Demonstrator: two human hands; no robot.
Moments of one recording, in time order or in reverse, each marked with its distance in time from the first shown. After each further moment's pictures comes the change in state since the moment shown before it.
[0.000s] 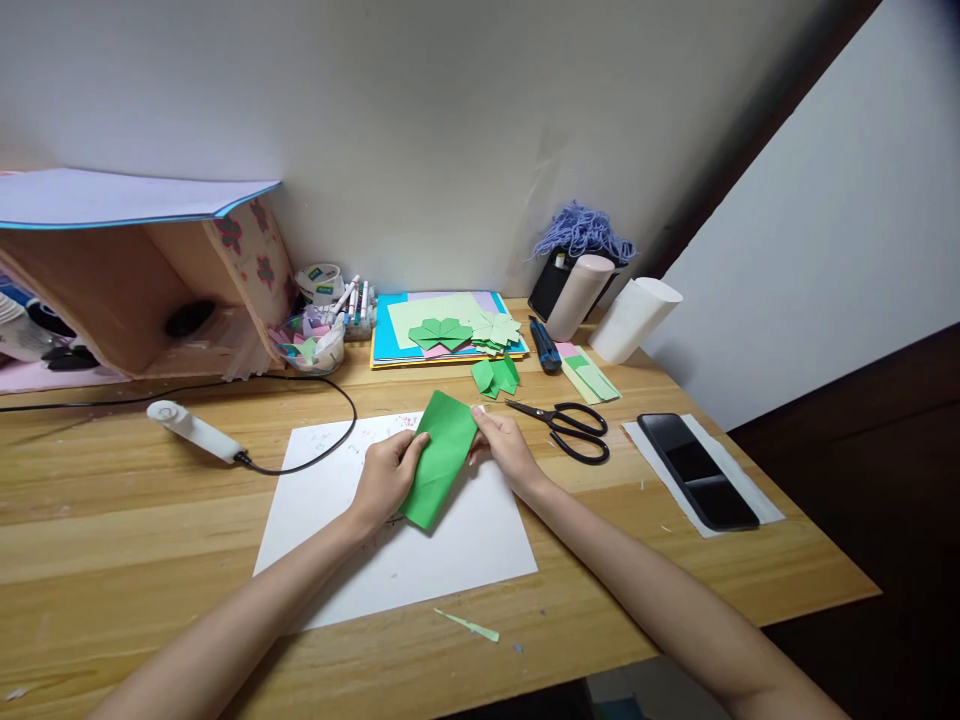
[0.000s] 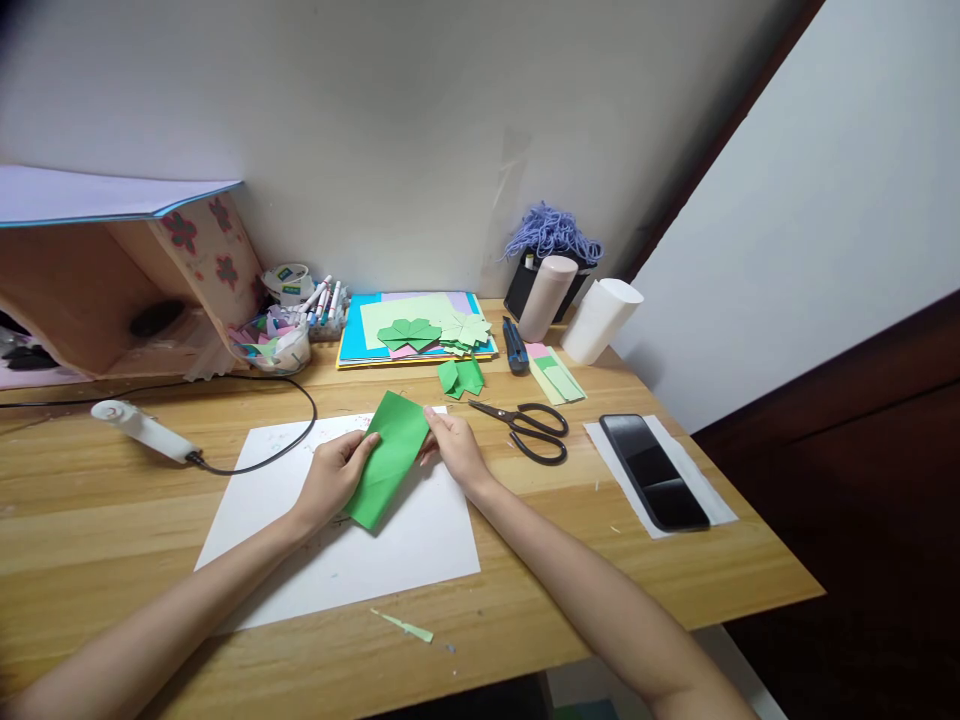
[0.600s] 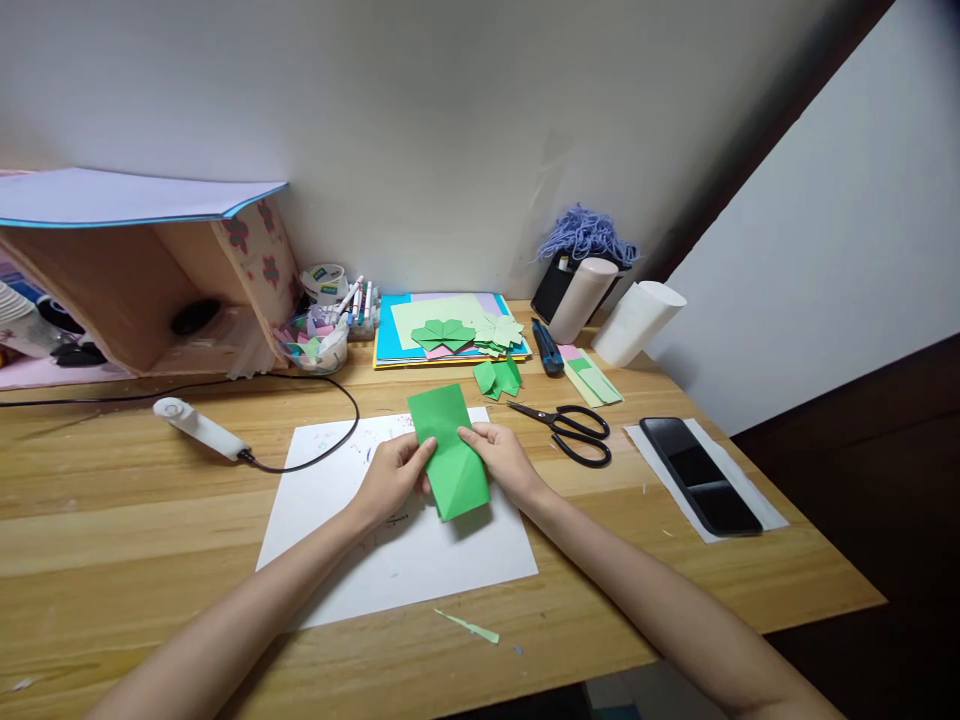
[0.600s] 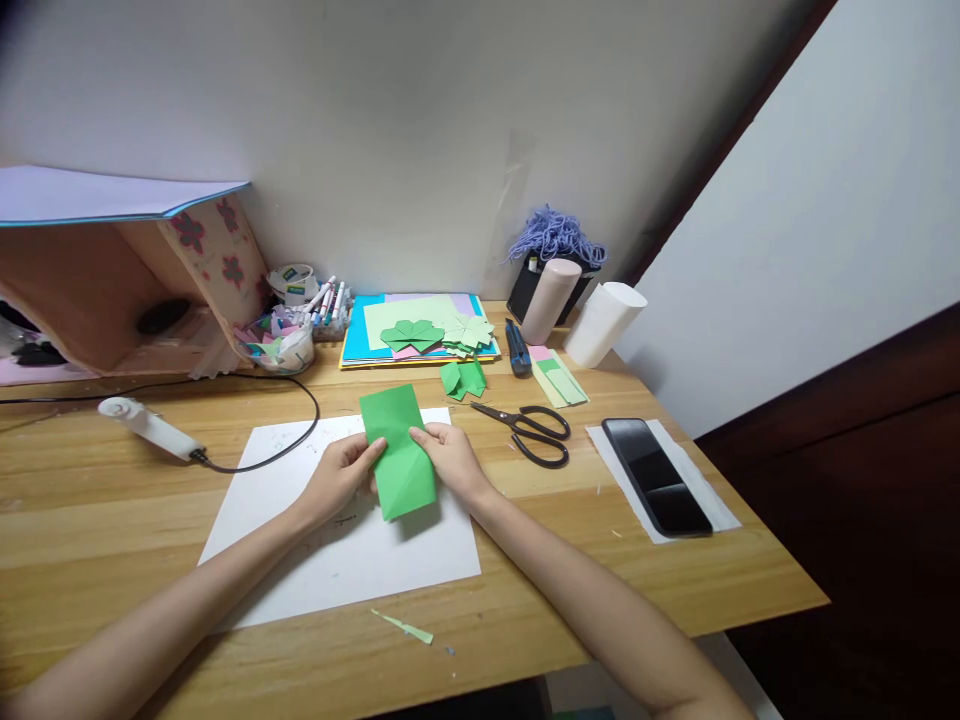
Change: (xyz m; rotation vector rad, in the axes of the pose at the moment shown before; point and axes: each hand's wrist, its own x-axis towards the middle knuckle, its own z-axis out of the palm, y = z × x) left_hand 0.001 0.000 -0.002 -0.347 -0.233 -0.132; right_hand -0.011 0.000 0.008 -0.065 -0.110 0.043
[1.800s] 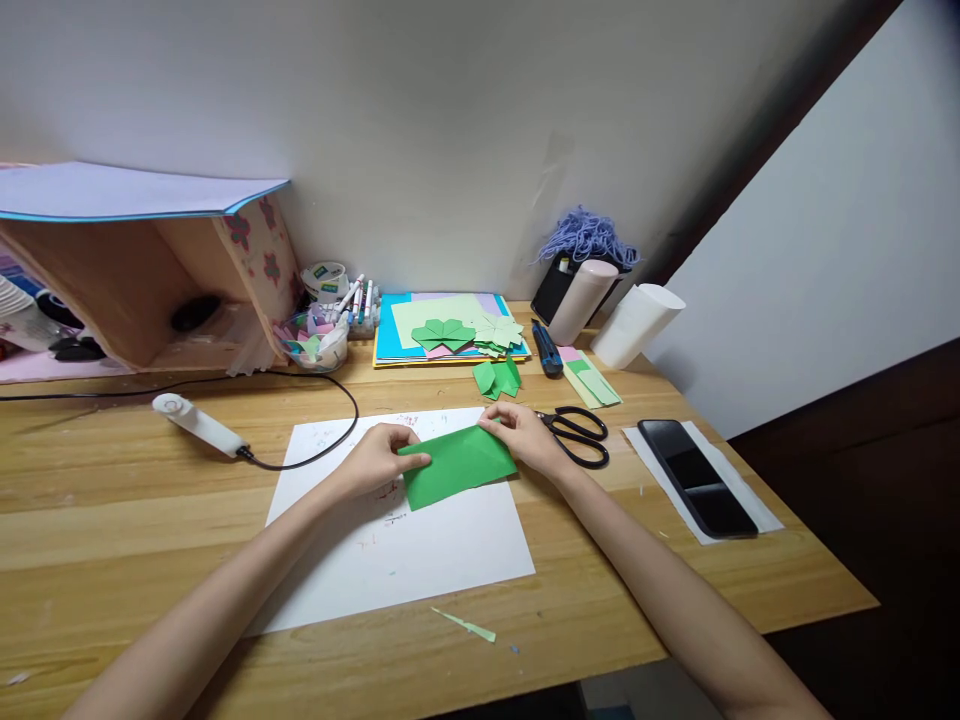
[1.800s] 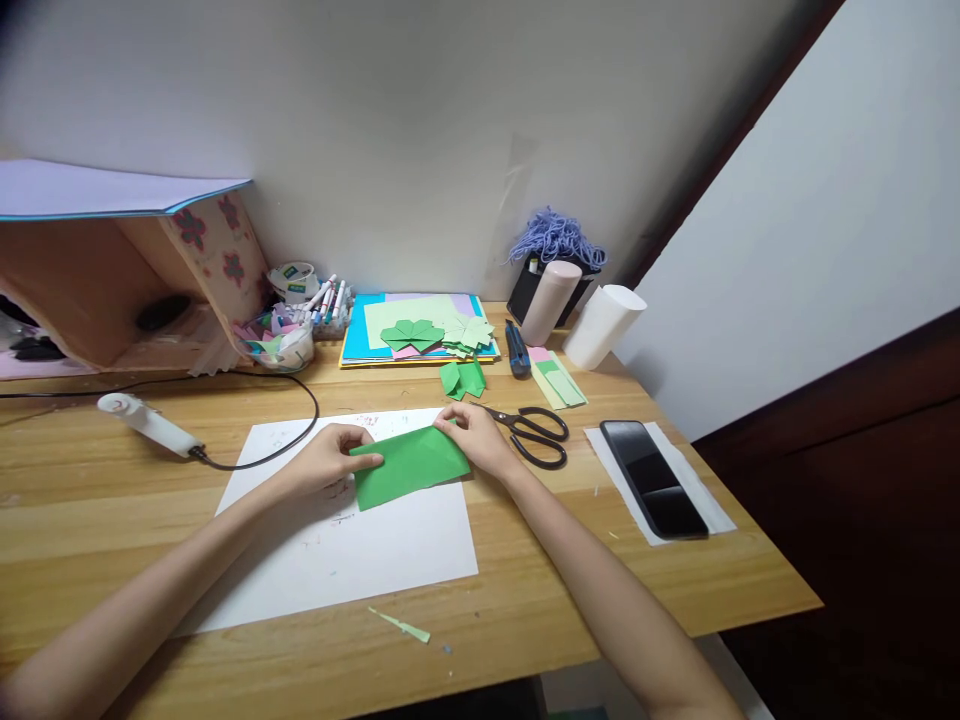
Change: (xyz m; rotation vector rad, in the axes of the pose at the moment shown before) left_hand 0.017 0.000 -0.029 0.160 -0.153 -0.043; right_hand 0.010 -0.017 -0.049 -0.441 0.030 -0.177
